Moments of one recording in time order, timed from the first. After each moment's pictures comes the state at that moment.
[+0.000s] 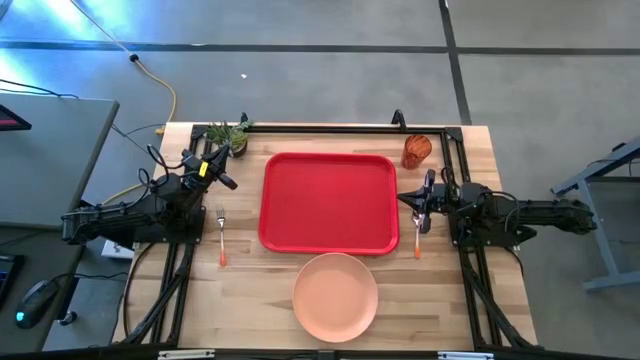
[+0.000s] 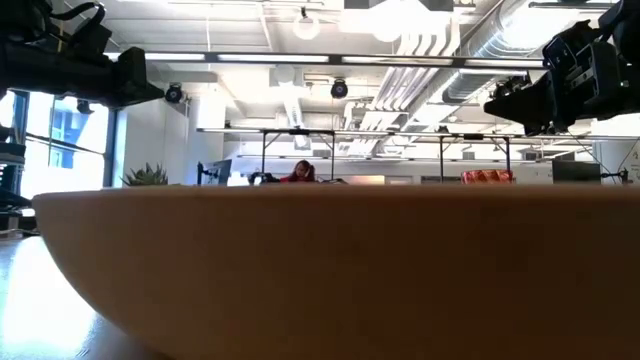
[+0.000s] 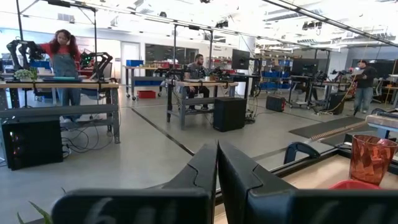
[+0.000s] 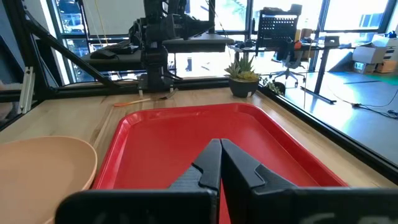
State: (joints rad) left arm 0.24 0.14 0.01 0.33 -0.74 0.08; right arm -0.09 0.19 0.01 0.14 0.10 0.00
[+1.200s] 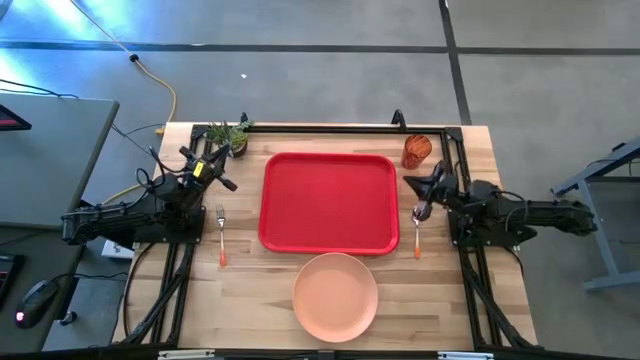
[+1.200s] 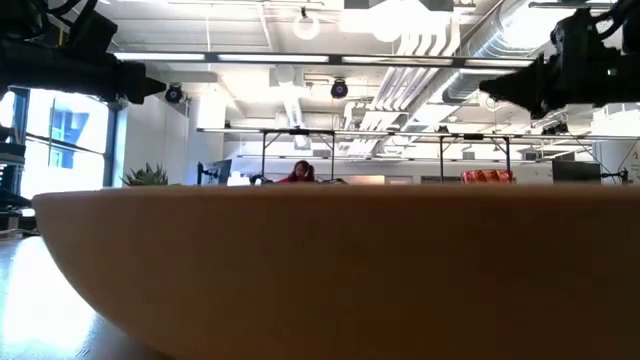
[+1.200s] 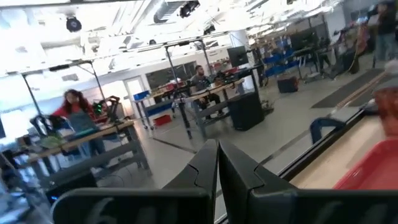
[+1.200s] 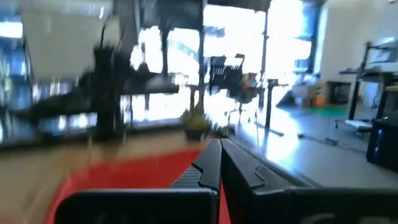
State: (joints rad) left arm 0.24 0.14 0.01 0.39 -0.68 0.43; right arm -0.10 0.19 0.01 0.35 0.30 -0.04
